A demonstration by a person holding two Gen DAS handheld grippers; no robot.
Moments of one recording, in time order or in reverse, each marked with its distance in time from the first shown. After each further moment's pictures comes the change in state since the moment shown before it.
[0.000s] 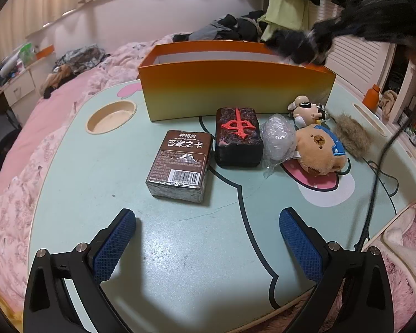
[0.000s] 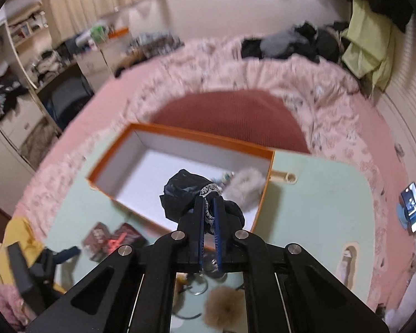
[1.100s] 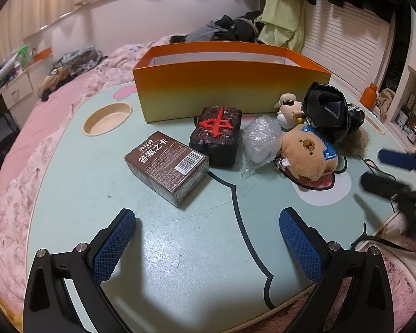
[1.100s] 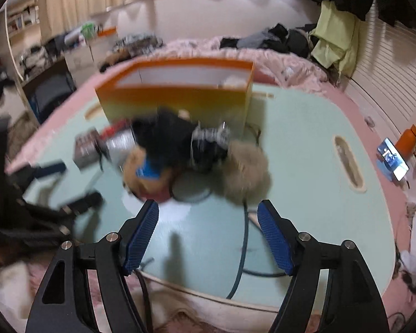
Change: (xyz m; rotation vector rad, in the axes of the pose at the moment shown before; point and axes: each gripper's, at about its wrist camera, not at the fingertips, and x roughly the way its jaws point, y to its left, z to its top) left arm -0.001 -0.004 -0.001 0.012 -0.006 -0.009; right arm 0.013 0.035 -0.152 0.017 -0.010 -0.174
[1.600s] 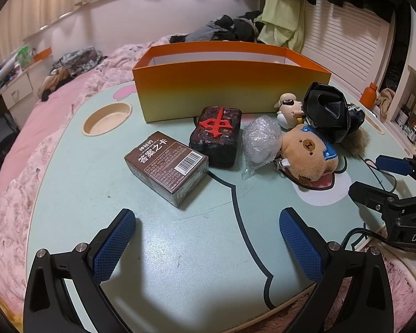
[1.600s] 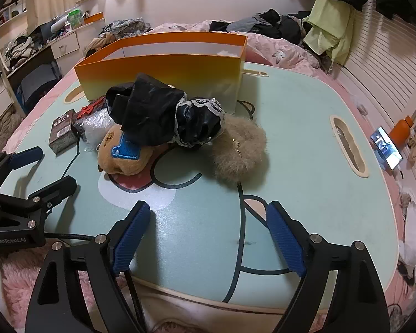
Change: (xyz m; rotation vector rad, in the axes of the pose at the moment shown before) left arm 0.000 -0.001 0.000 -0.001 -0.001 0.000; right arm 0.009 -0.004 -0.007 0.018 0.048 -0.062
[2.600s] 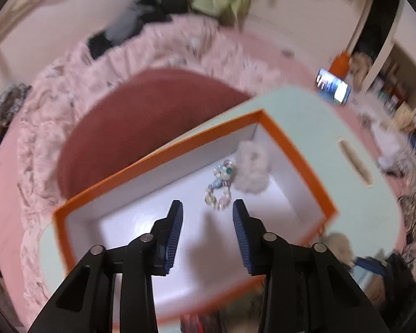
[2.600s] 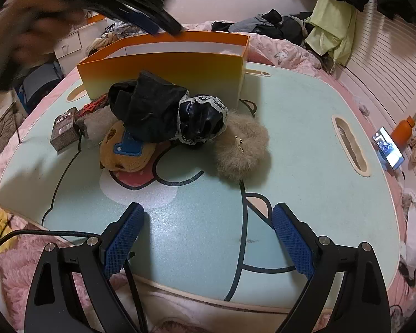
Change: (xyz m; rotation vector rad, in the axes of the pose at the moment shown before) left arm 0.117 -0.065 0.235 0.310 0.291 -0.193; right arm -0.001 0.004 -0.004 -0.006 -0.004 0.010
